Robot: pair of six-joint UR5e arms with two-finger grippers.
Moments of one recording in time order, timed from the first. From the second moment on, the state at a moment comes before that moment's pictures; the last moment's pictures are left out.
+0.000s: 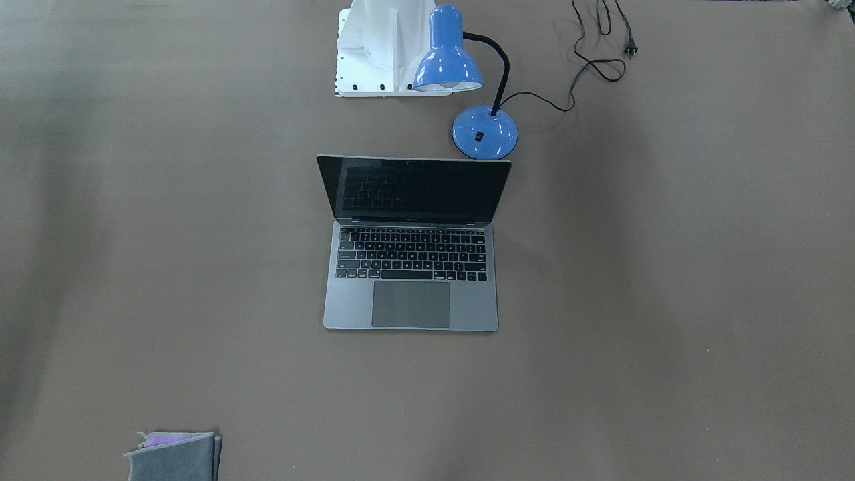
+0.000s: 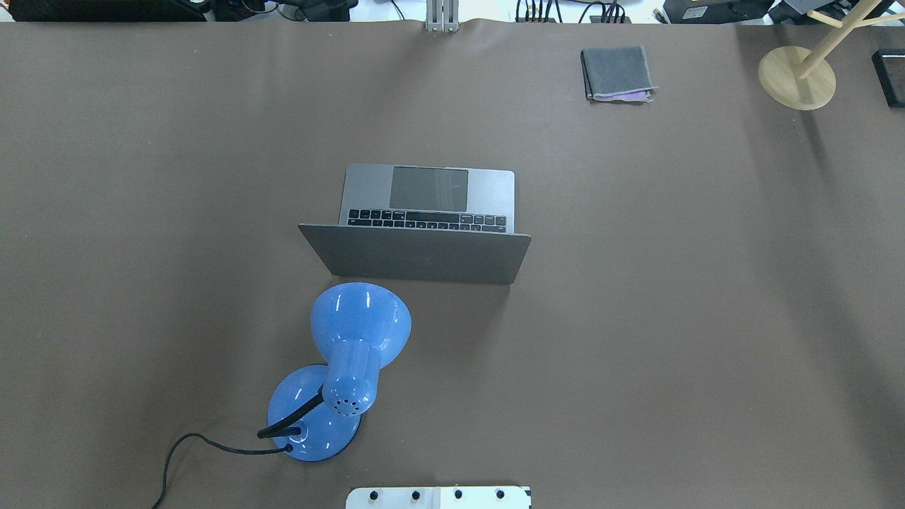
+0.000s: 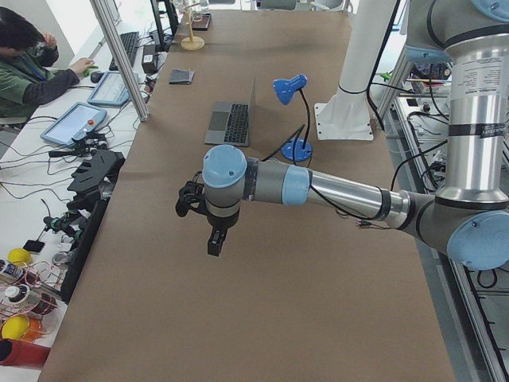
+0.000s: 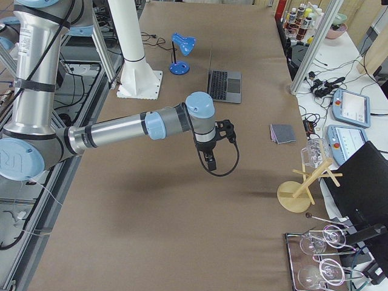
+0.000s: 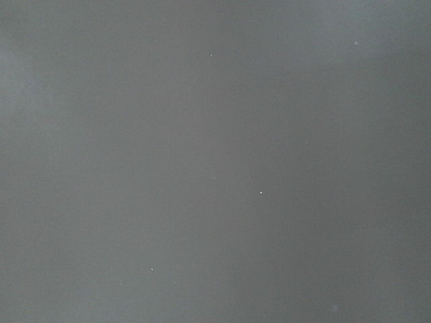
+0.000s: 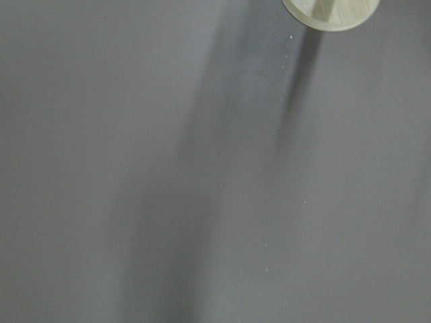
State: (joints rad) left arm -1.65 -1.52 -1.86 -1.48 -2.41 0.18; right arm 1.45 -1.76 2.02 -1.45 2.34 0.00
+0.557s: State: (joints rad) left arm -1.65 -1.54 -1.77 -1.77 -2.41 0.18; right arm 1.45 -1.81 2.00 -1.27 2.39 0.04
